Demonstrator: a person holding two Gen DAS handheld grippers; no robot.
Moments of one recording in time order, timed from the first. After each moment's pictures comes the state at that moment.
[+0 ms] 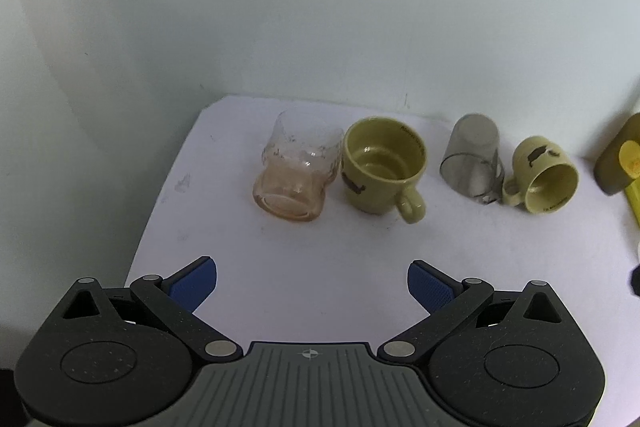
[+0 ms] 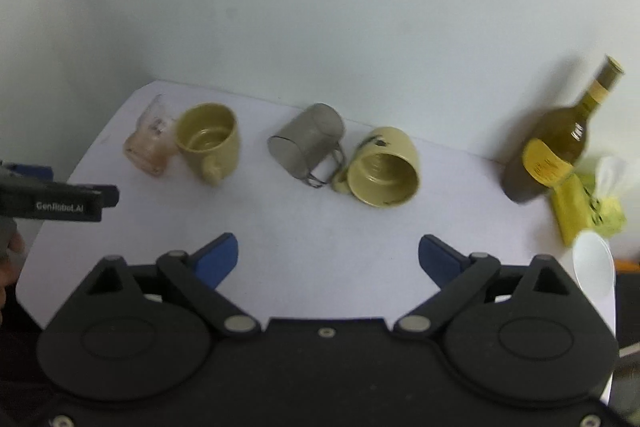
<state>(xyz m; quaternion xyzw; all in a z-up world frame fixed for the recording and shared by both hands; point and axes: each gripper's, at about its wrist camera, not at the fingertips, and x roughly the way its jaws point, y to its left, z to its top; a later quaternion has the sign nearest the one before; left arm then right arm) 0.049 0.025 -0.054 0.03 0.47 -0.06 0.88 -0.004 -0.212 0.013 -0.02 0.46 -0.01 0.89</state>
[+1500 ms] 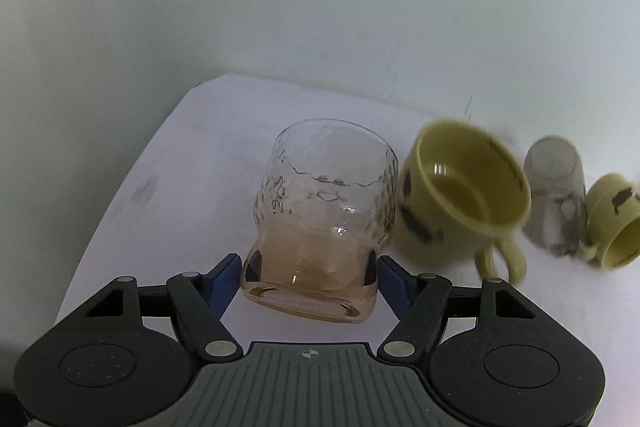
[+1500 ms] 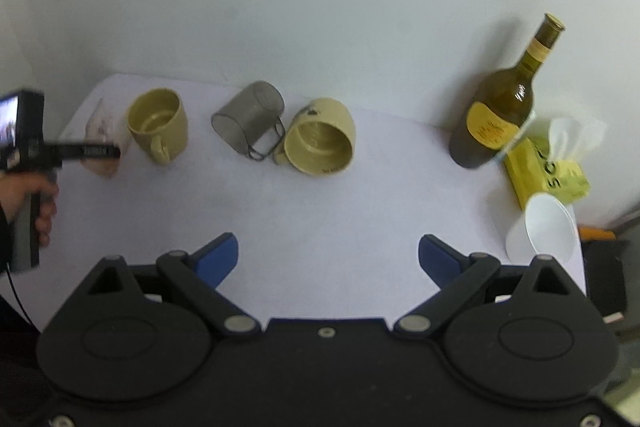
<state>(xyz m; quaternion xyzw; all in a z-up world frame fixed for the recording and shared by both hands) 0.103 0.023 -0.145 -0.02 0.47 0.00 0.88 -0.021 -0.272 0.019 -0.03 0.47 -0.03 0.88</state>
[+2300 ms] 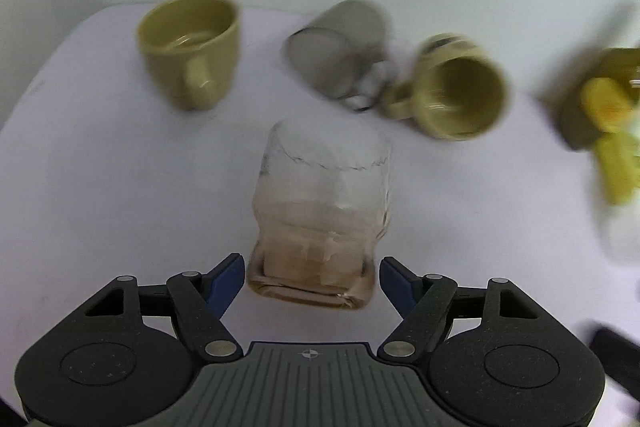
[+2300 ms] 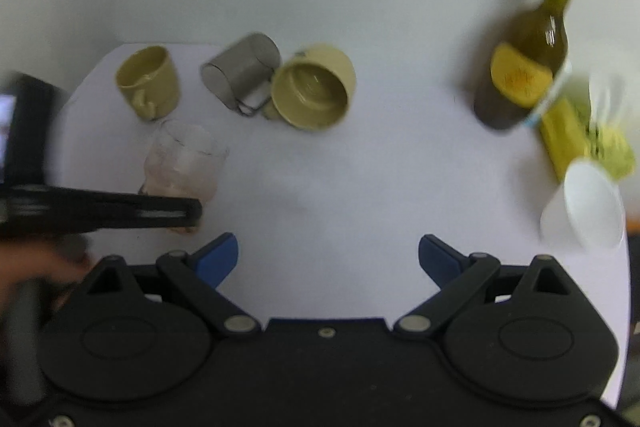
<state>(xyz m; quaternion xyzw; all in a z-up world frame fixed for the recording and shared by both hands) 0.018 -0.130 -0.111 -0.05 0.53 -0.13 0.84 -0.025 -0.308 -0.062 0.03 0.51 0.01 0.86</state>
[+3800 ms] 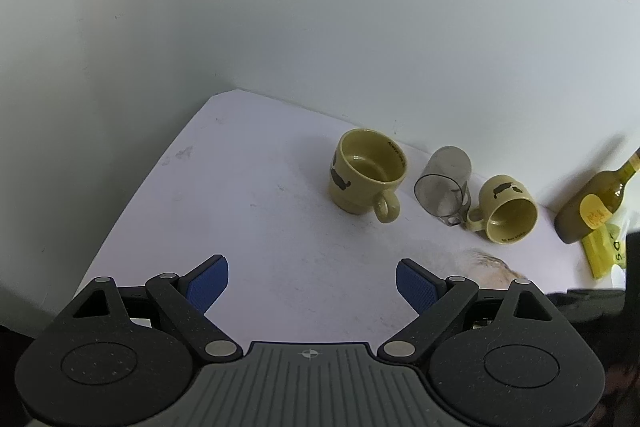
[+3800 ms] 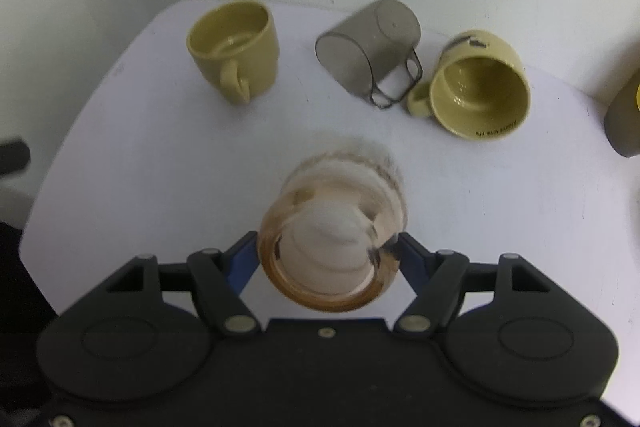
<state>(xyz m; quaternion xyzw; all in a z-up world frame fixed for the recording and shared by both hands) -0.027 0.037 -0.037 -0.08 0.43 -0.05 0.90 0.041 -0.210 -0.089 0.00 0.55 0.09 0.83</state>
